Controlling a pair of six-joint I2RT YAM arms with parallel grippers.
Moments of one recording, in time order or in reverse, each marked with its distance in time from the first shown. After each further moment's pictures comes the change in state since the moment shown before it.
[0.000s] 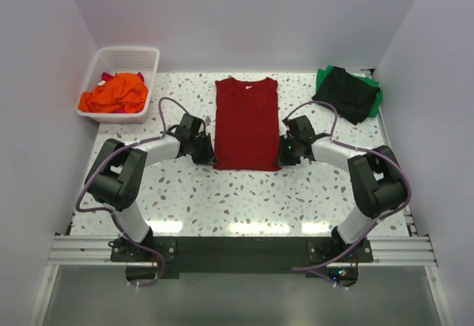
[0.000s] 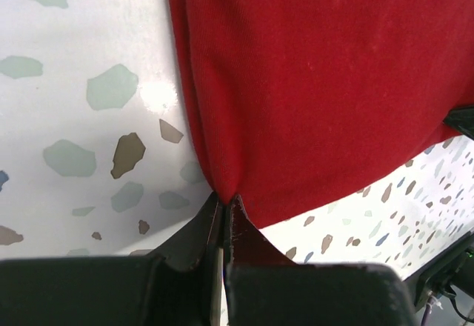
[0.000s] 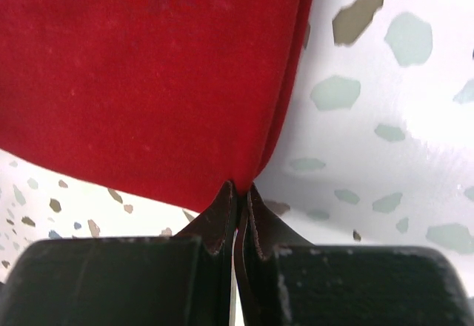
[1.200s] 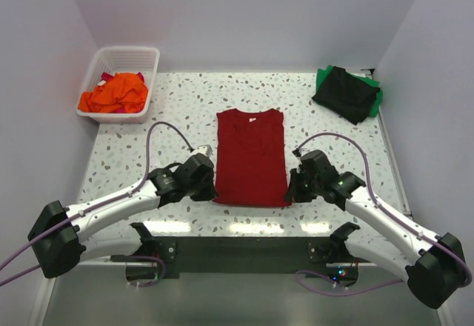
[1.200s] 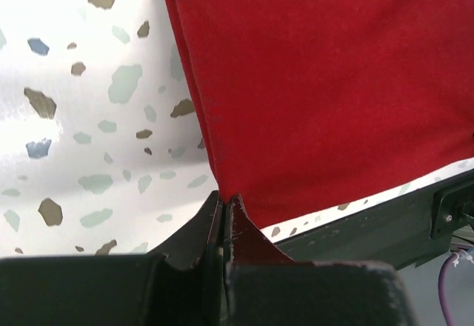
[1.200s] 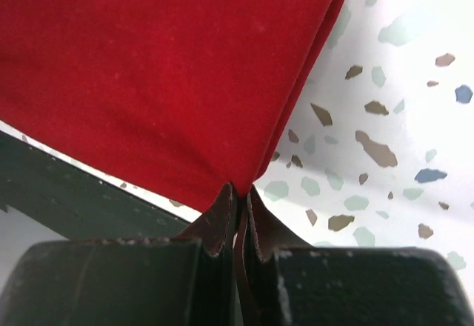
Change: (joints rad) left arm -0.472 -0.632 -0.240 -0.327 -0.412 -0.331; right arm 0.206 -0.740 -0.314 -0.358 0.043 0.093
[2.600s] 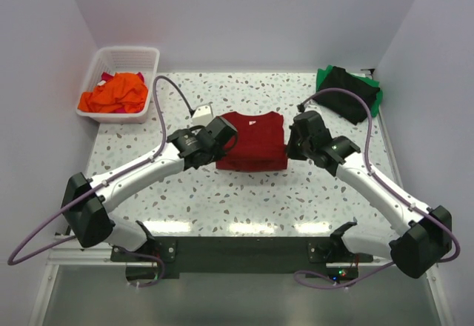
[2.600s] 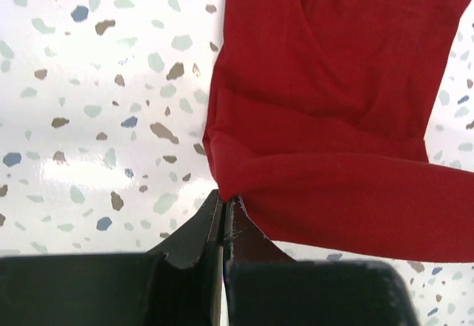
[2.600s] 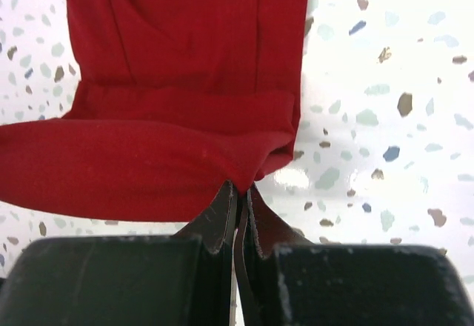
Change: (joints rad) left arm 0.006 0.307 0.521 -0.299 -0.447 -0.122; right arm -0.027 0.239 0.413 -0.023 0.341 0.047
